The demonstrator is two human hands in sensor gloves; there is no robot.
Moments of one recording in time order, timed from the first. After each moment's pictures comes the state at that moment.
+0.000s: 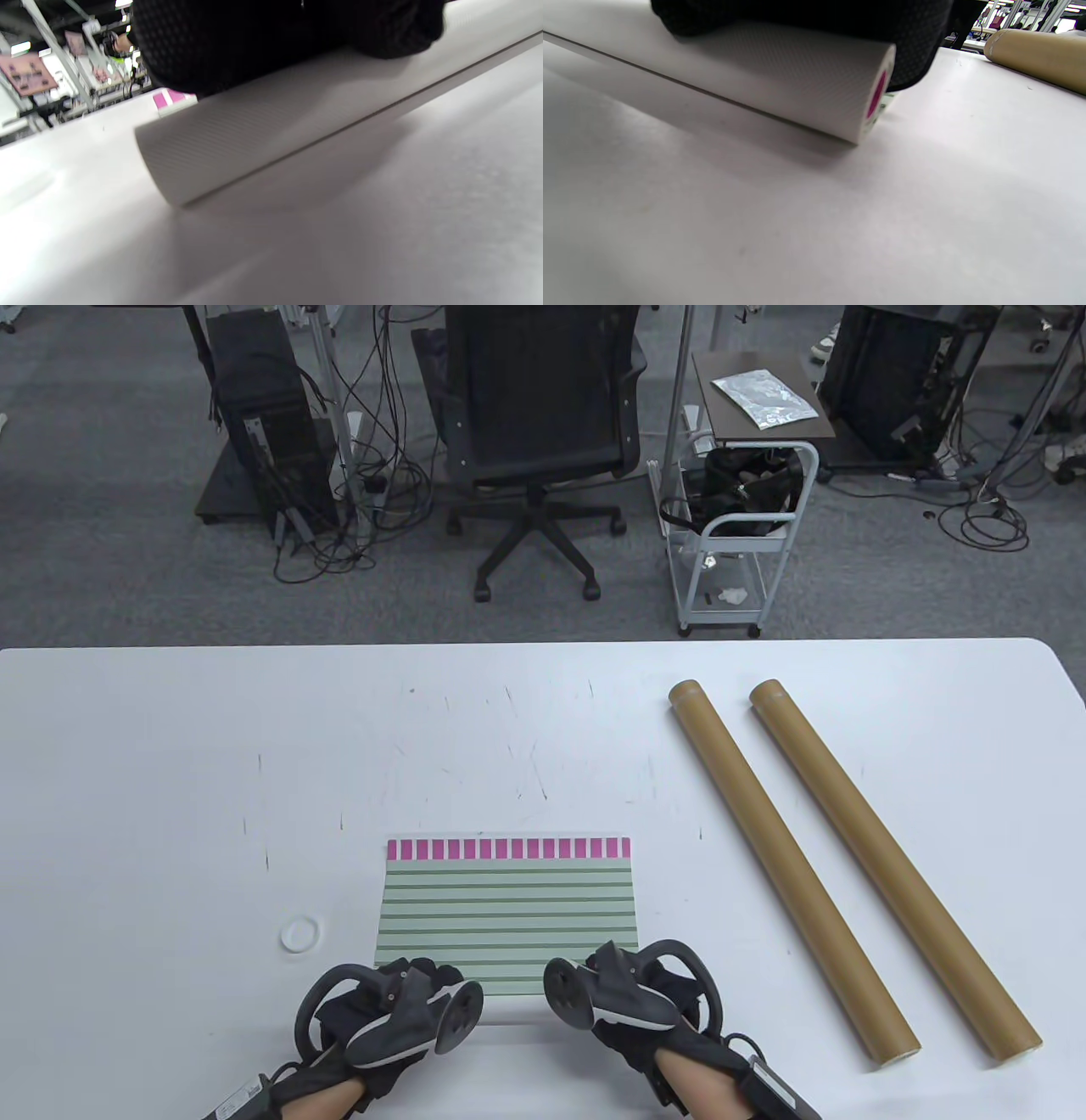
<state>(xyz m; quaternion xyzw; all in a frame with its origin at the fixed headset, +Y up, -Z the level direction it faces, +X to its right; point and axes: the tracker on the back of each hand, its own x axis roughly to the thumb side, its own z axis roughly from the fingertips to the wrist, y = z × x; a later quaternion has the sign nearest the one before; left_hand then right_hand) -0.158 -0.754 -0.260 -0.08 -0.16 -0.14 0.97 0.047 -0.756 -0.273 -0.22 -0.09 -0.97 0.08</state>
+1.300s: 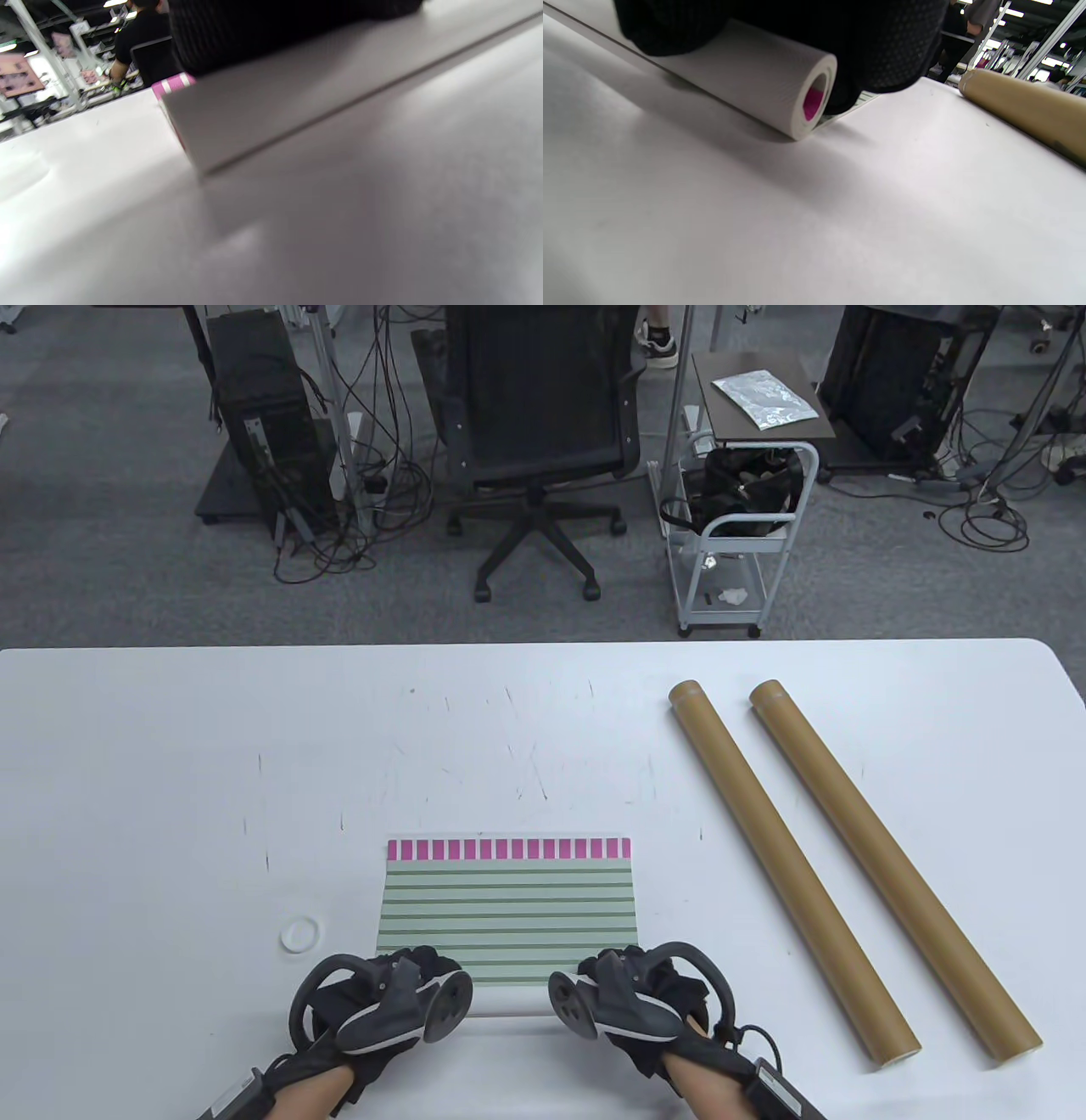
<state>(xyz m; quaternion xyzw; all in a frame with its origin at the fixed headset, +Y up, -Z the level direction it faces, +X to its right) -0.172 -0.756 -0.265 -0.07 -0.21 -0.13 0.97 0.050 -0.751 -0.271 -0.23 -0.08 -0.96 0.14</state>
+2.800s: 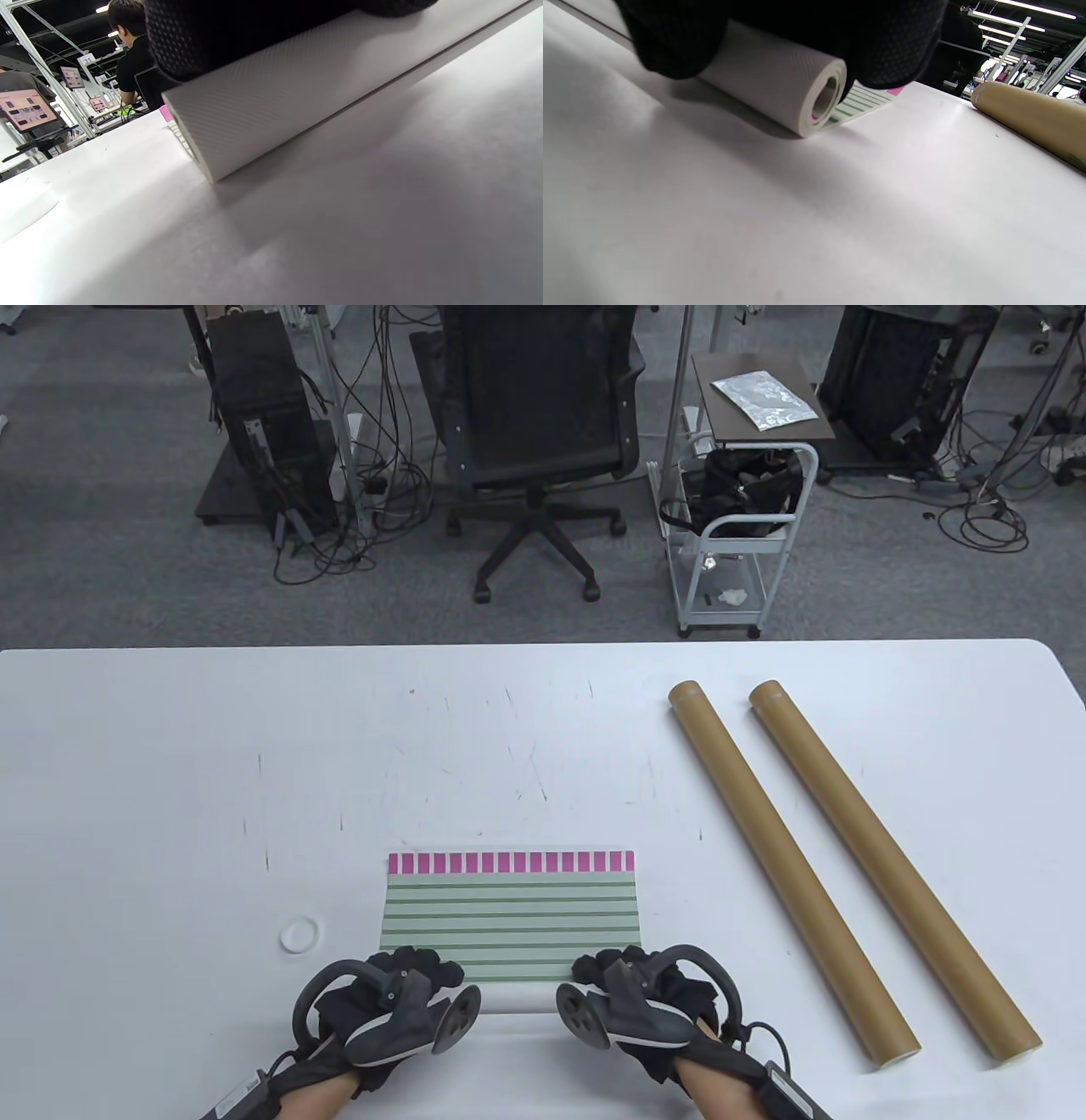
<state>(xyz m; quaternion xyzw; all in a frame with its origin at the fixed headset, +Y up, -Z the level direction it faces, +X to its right) -0.162 -0.761 -0.261 -0.03 -0.19 -0.19 0.96 0.056 -0.752 -0.267 -0.25 -0.04 -0.96 0.14</state>
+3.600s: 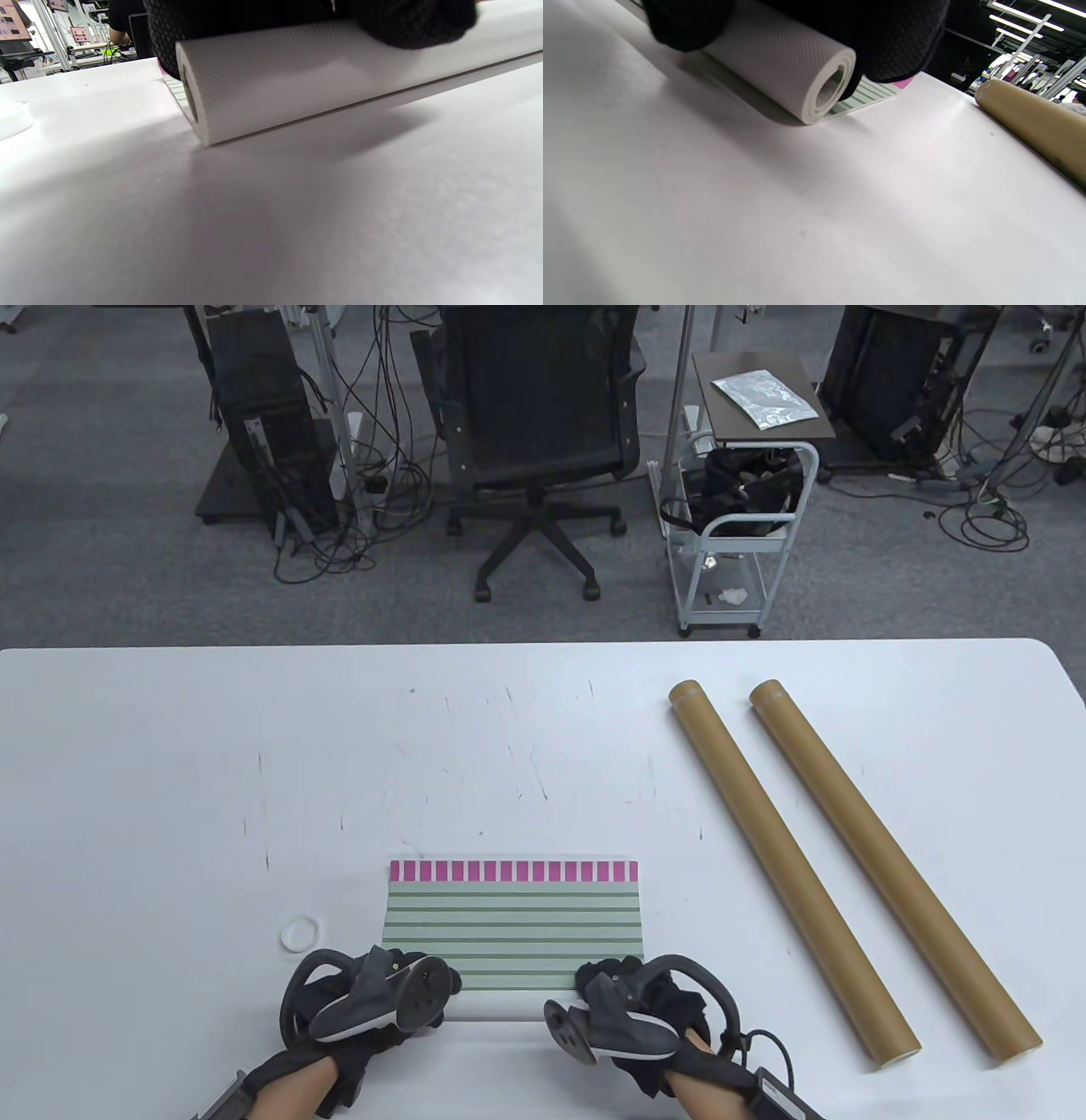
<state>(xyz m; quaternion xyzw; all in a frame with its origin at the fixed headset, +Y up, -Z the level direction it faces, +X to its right) -0.185 -0.758 -0.273 -0.10 -0.19 -0.07 0.97 0.051 -0.753 -0.253 -0.25 -0.05 -0.95 0.20</state>
